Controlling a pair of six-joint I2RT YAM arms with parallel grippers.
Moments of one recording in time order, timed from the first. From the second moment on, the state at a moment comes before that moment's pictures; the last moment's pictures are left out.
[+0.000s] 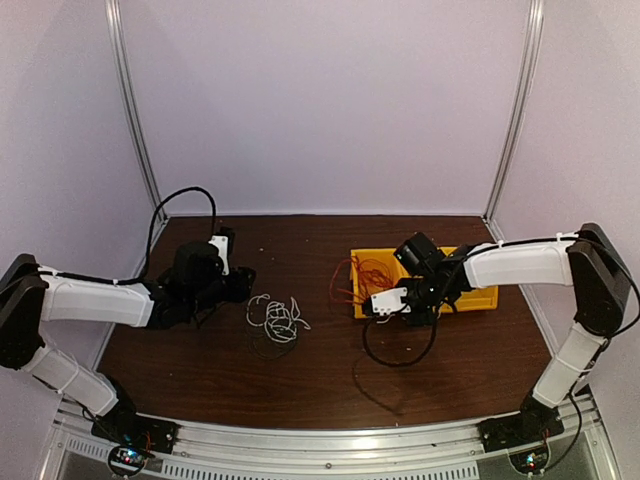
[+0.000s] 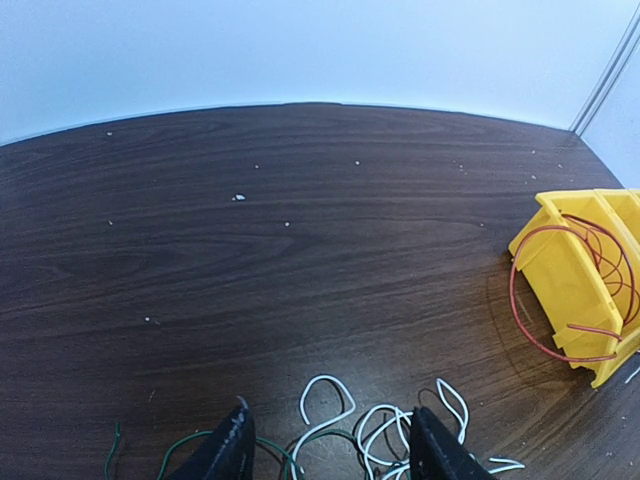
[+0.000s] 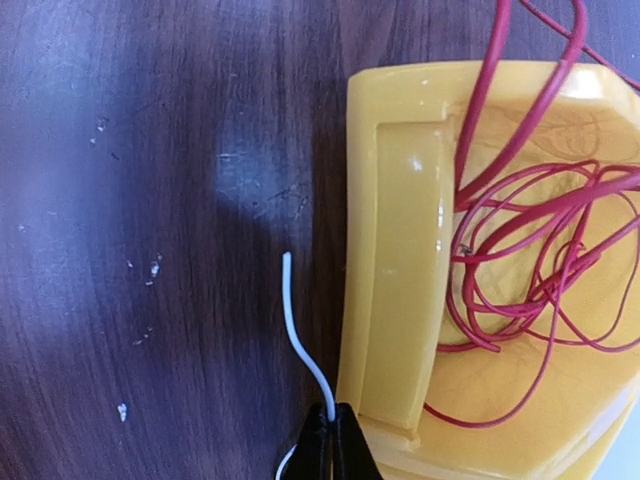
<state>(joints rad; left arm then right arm) -0.69 1.41 0.64 0.29 -0.29 -0.35 0.69 1.68 1.03 -0.47 0.03 -0.99</state>
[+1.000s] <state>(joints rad) -0.69 1.41 0.64 0.30 -0.27 -0.35 0.33 1.68 1.14 -0.41 -0.20 -0.86</state>
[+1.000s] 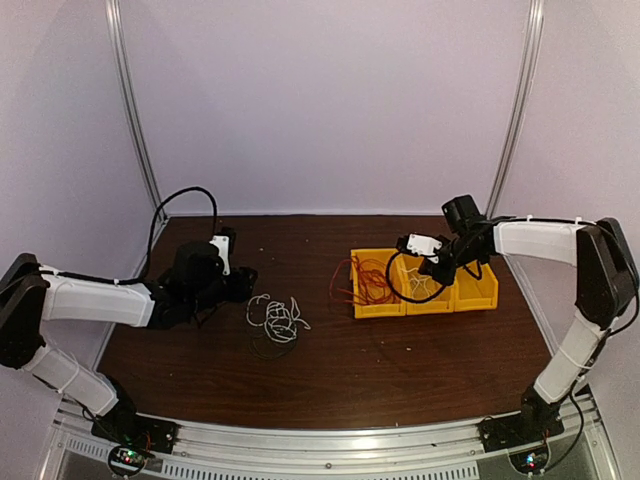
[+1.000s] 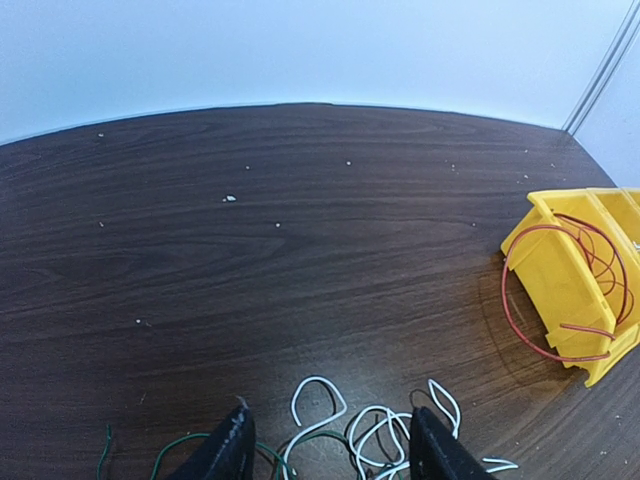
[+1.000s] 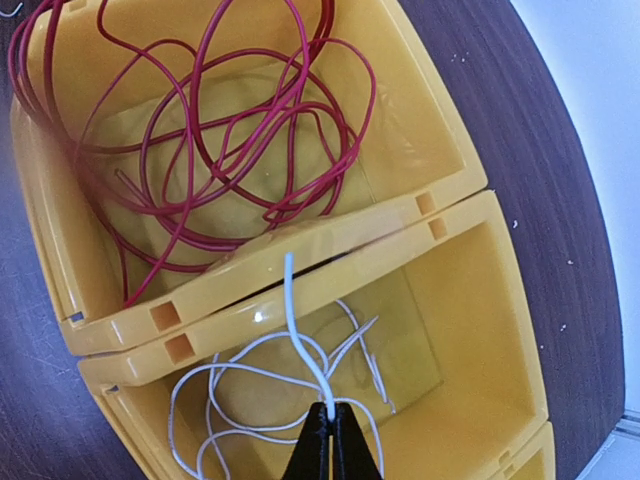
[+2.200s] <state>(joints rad) -0.59 1.42 0.62 0.19 -0.17 -0.49 0.85 2.10 1.60 -0.51 -0.44 -0.56</state>
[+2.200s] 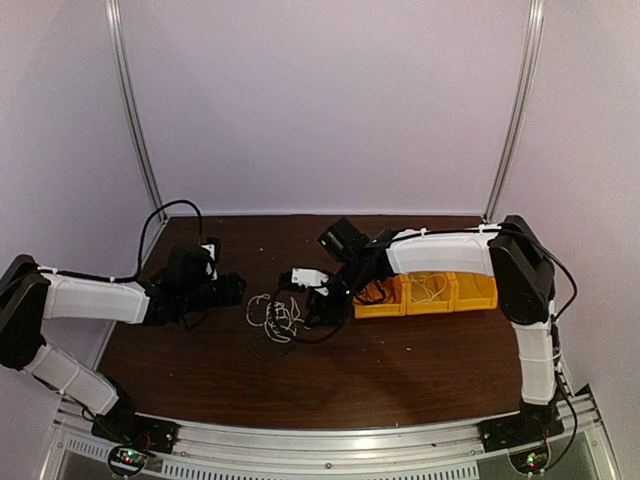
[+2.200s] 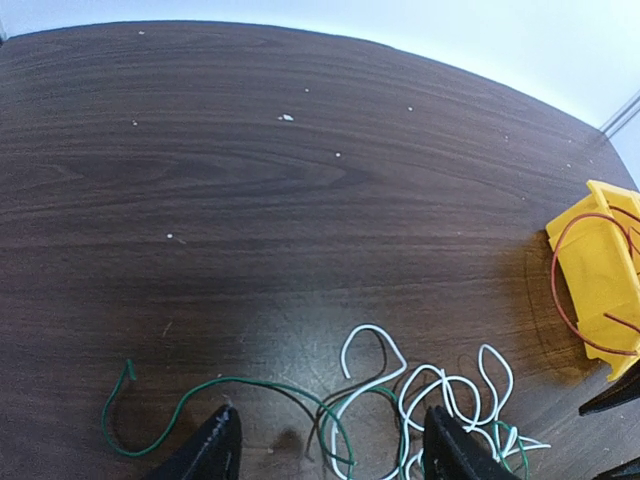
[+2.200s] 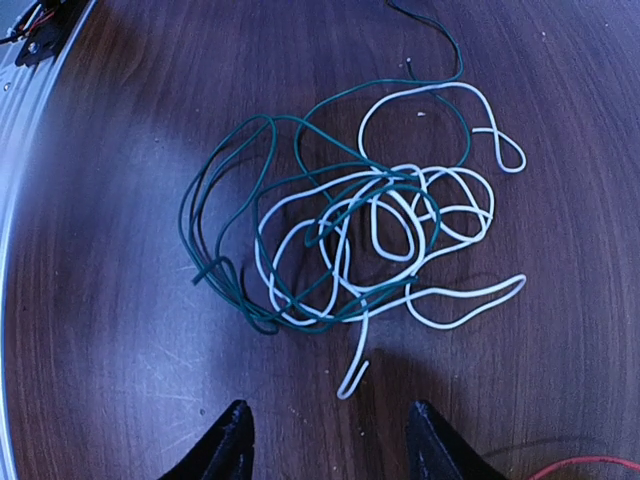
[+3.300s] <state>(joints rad) -0.67 1.40 0.39 0.95 0.39 -0.36 0.85 2.05 1.99 -0.65 -0.55 -0.48</state>
